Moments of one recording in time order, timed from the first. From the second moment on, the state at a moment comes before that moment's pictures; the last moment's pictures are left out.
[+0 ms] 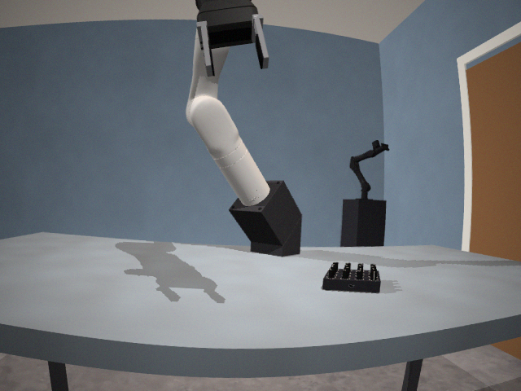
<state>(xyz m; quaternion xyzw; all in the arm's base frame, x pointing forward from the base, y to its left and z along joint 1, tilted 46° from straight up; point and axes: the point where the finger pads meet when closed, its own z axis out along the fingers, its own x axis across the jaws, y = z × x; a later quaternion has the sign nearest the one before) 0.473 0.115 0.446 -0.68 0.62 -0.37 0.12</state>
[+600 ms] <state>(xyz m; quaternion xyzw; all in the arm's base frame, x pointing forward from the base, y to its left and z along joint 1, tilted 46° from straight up) 0.471 0.145 0.409 -0.72 0.58 -0.37 0.10</state>
